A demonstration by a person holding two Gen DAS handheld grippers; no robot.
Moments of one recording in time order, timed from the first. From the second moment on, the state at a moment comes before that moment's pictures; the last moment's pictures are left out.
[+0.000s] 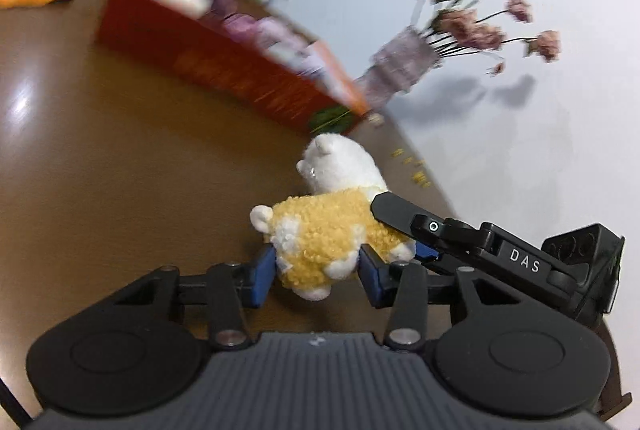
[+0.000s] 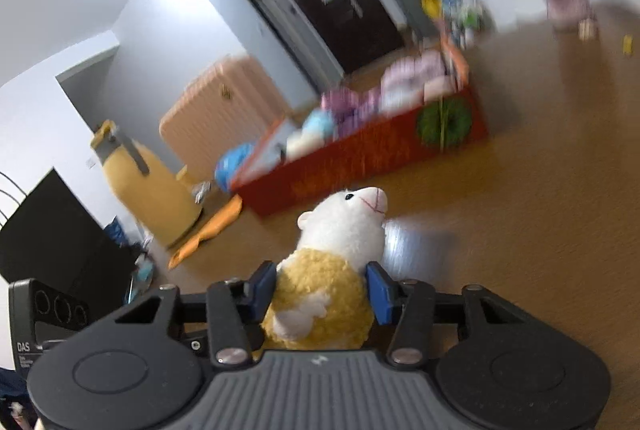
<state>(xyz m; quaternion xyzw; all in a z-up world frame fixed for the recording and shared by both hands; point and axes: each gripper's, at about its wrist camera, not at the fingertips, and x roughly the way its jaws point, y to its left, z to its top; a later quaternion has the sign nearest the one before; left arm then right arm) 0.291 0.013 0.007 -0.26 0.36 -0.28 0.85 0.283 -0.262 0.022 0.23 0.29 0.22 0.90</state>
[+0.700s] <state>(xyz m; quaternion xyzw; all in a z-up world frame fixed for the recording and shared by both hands) 0.516 -0.084 0.040 -0.14 0.41 -0.25 0.87 0.534 -0.260 0.056 0.03 0.33 0.10 0.94</state>
